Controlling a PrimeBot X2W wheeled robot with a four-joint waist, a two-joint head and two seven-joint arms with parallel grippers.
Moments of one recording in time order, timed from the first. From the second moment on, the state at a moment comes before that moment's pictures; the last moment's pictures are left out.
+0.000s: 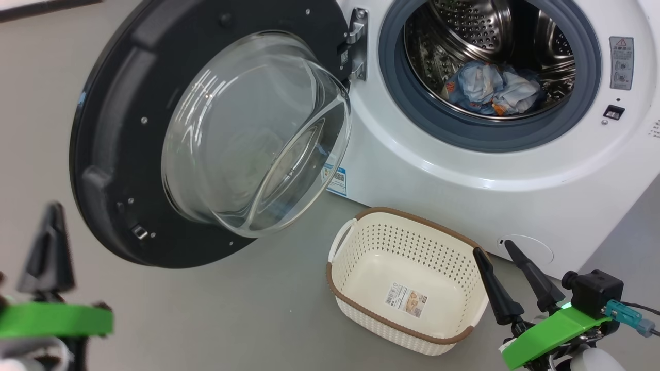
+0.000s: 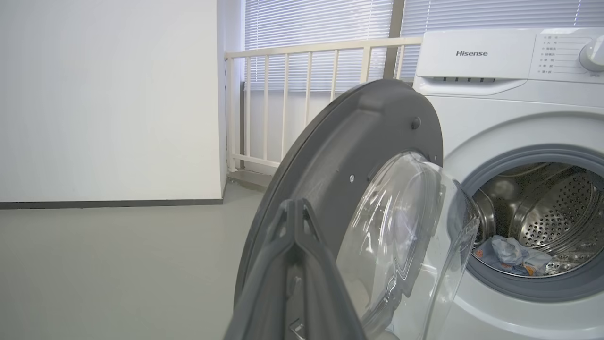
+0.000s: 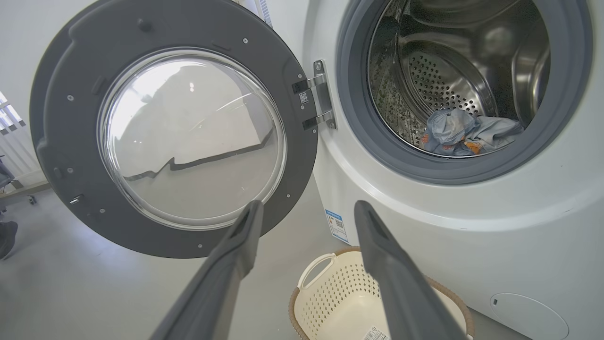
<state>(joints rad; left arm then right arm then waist) -0.11 0.28 -0.06 -0.01 -0.46 0.07 -0.17 -0.14 -0.28 0.25 0.26 0.56 0.13 -0.26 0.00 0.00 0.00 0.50</state>
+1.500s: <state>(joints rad) -0.81 0.47 0.27 0.72 -1.22 0.11 0.52 -0.17 -0.30 0.25 0.25 0.56 0.13 -0.26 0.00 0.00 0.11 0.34</state>
